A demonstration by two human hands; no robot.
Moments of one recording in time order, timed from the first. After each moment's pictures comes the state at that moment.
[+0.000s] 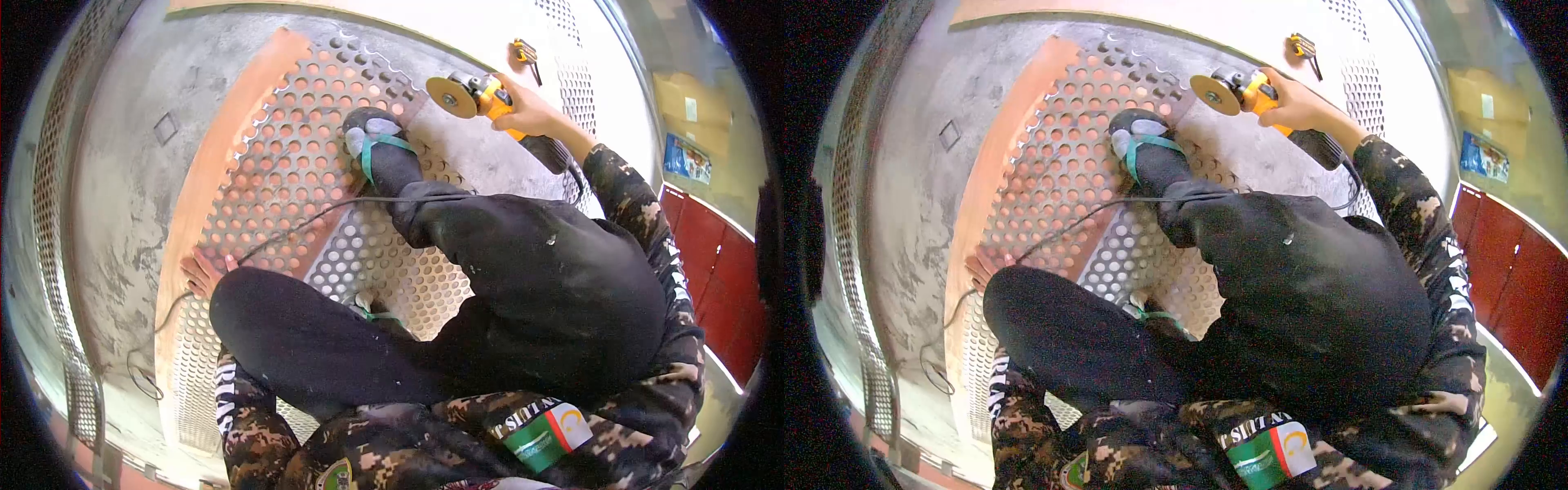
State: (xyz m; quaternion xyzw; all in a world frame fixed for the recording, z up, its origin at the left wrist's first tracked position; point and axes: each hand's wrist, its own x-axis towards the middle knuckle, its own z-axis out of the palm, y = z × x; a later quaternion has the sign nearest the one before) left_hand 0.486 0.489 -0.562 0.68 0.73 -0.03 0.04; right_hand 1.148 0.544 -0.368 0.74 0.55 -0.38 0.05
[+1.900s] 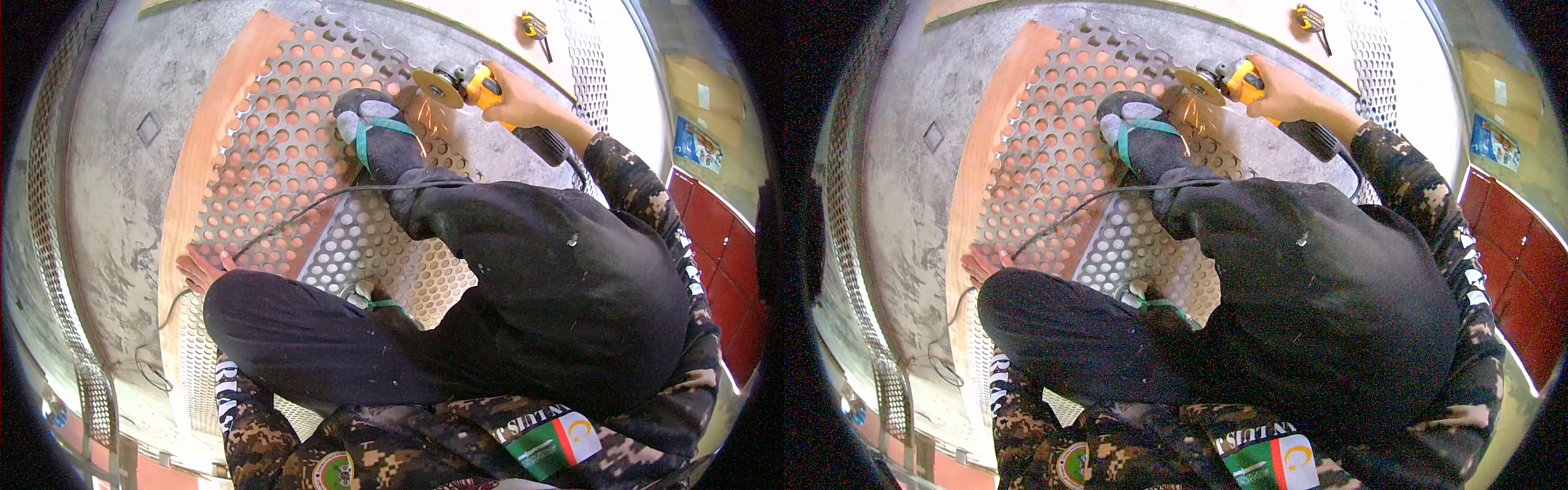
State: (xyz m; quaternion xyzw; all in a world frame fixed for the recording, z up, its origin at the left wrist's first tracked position) left_hand 0.493 0.491 -0.553 0.68 0.73 -0.04 0.02; right_hand 1.134 0.532 -0.404 0.73 0.57 -0.37 0.09
